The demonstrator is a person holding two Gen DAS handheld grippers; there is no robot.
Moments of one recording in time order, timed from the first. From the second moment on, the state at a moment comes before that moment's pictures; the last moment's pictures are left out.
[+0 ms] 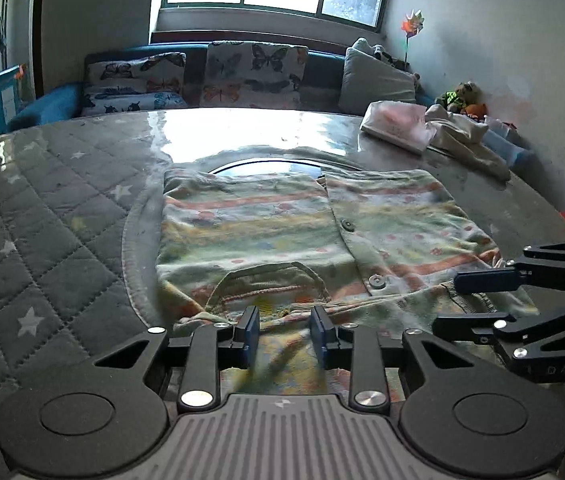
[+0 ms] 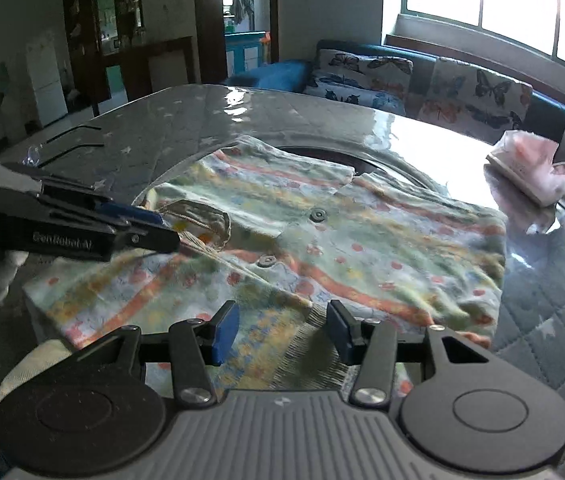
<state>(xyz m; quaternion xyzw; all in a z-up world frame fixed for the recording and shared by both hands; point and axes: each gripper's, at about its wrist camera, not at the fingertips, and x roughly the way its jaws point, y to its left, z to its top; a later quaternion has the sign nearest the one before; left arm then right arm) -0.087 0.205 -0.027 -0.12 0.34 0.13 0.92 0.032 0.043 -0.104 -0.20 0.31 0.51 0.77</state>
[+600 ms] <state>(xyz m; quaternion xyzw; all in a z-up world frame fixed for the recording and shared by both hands) -0.146 0.168 -0.024 -0.08 0.33 0.12 0.93 -0.009 0.011 -0.098 -0.21 0.30 0.53 0.76</state>
